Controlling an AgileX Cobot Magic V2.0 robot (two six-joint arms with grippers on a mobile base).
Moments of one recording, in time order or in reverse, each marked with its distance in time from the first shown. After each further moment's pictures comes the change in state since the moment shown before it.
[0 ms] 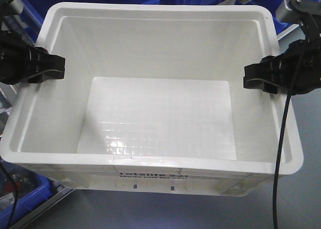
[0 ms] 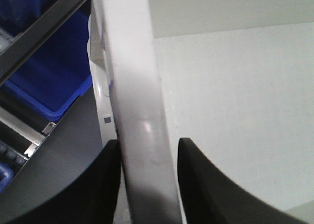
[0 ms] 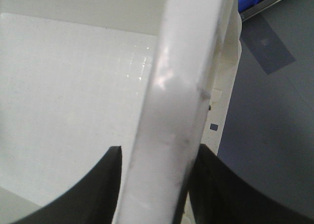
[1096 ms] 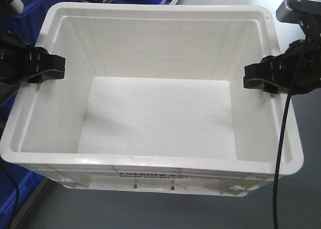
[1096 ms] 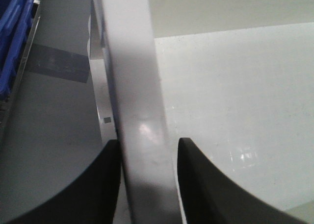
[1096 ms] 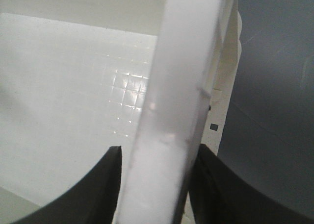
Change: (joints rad) left arm 0.000 0.000 0.000 0.000 0.000 0.000; right arm 0.000 0.000 0.000 0.000 0.000 0.000
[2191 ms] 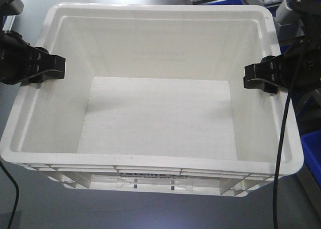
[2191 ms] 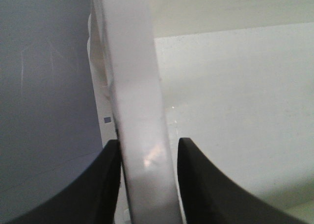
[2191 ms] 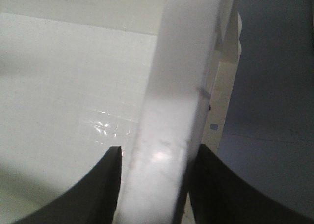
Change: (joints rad) left arm 0.000 0.000 0.000 0.000 0.000 0.000; right arm 0.000 0.000 0.000 0.000 0.000 0.000
